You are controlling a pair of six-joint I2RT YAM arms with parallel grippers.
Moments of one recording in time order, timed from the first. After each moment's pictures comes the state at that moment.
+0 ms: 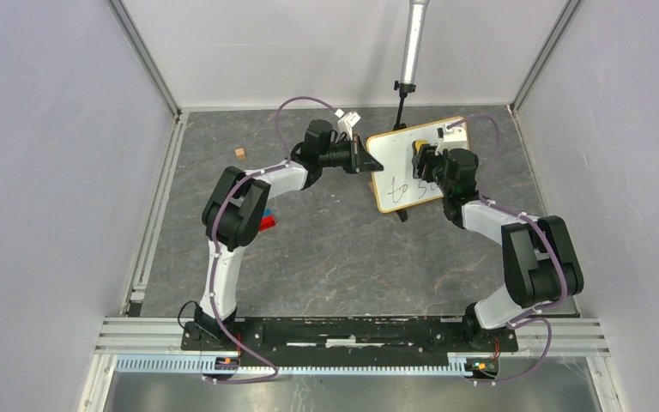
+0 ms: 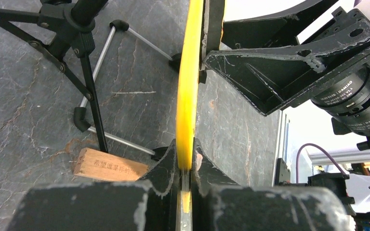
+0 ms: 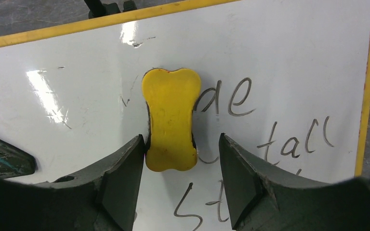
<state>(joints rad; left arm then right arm) -0.53 2.18 1.48 0.39 0.74 -0.60 0.18 1.56 0.74 0.55 0.02 0.12</state>
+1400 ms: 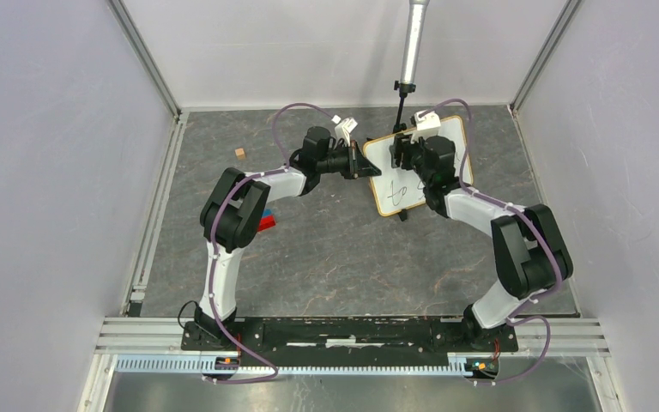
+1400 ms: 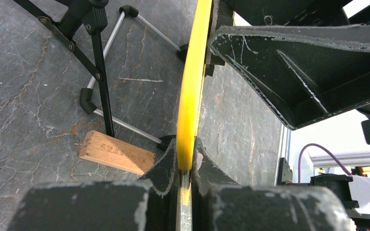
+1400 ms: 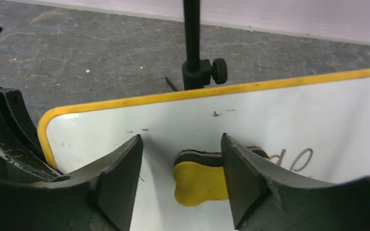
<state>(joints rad) -0.53 2.16 1.40 0.45 0.70 -0.62 0.32 1.65 0.90 0.55 0.06 0.06</state>
